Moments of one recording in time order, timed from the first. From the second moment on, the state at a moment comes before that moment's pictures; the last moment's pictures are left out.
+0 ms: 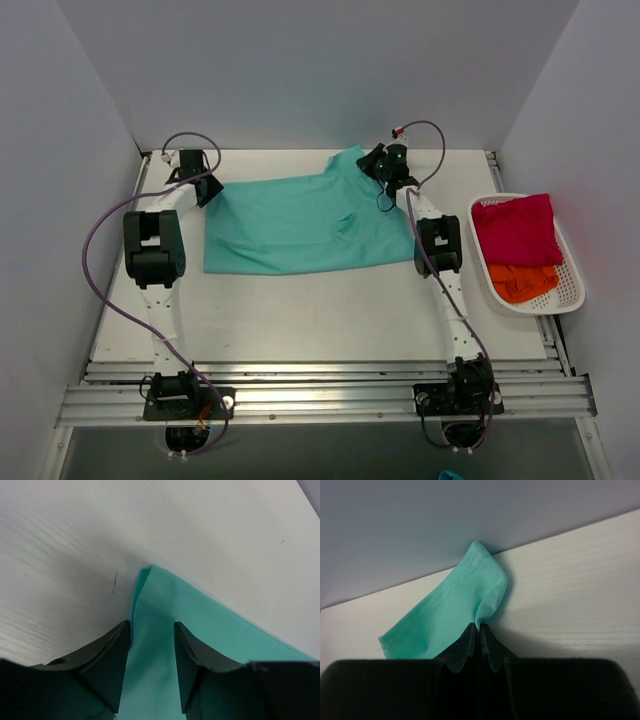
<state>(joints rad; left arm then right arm) 0.00 2.30 1.76 -0.23 -0.15 -0.70 0.16 2.89 2.43 0.16 -0.21 0.69</state>
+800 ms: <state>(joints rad) 0.04 2.44 2.01 -0.33 -0.11 -0.70 0.12 2.89 2.42 0.19 -0.21 0.67</state>
